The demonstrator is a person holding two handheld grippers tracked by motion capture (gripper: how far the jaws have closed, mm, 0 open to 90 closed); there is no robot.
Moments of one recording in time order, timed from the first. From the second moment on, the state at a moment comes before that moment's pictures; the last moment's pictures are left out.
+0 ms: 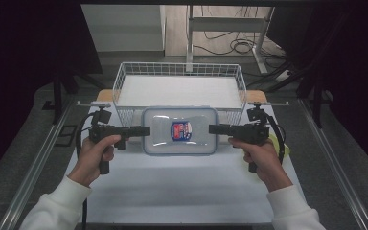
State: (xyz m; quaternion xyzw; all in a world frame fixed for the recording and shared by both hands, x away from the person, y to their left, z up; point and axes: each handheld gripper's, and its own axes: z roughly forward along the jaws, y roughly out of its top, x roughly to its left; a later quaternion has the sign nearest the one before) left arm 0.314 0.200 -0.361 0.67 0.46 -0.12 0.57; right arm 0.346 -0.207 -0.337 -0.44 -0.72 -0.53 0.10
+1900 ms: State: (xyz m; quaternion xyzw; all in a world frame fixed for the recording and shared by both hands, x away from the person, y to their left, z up) left arm 0.458 0.214 -0.331 0.62 0.52 -0.15 0.57; right arm 0.490 -0.188 -0.299 -0.49 -0.70 -0.51 0.11
